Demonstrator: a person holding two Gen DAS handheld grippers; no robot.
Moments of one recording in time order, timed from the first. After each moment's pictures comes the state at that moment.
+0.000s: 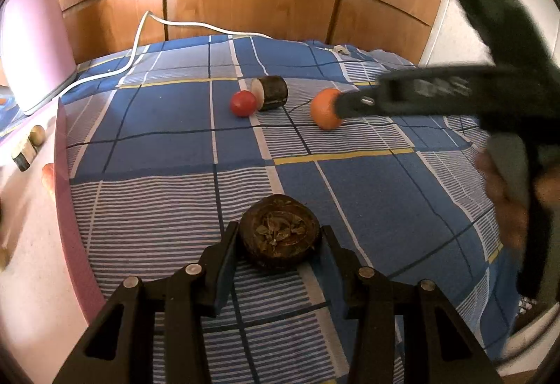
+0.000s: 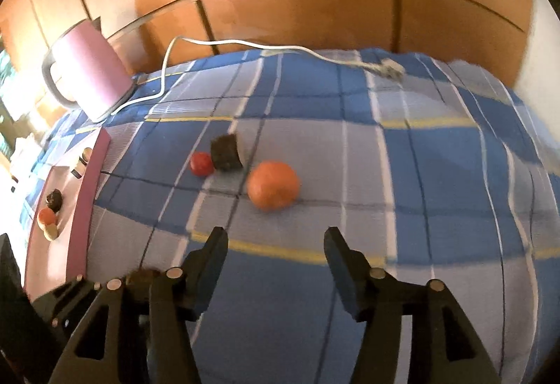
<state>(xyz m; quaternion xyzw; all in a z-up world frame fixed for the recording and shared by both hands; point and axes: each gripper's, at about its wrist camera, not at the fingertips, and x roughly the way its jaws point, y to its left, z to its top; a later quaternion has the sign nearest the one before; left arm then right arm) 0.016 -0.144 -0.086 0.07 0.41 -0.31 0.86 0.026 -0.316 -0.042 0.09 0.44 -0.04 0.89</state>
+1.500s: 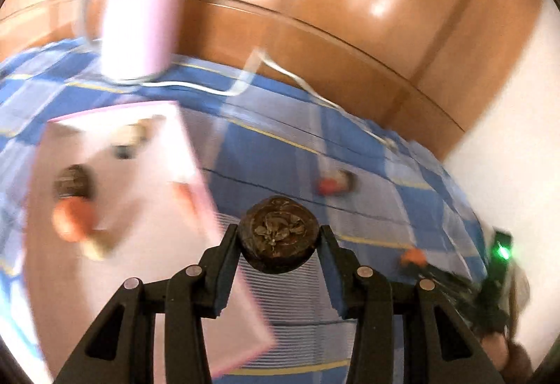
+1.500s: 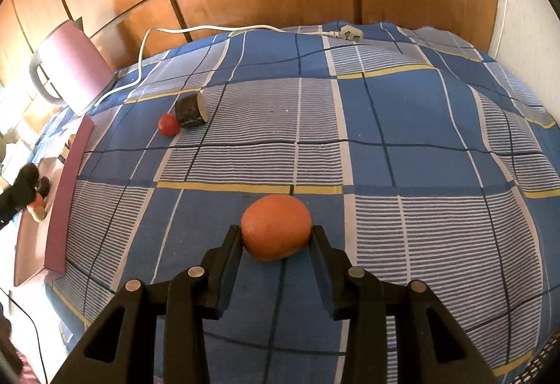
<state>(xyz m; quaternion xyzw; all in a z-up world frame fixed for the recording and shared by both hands) 0.054 -0.017 -0.007 -0.12 0.41 -0.21 0.88 -0.028 -0.332 -0.064 0.12 0.45 -0.08 0.88</state>
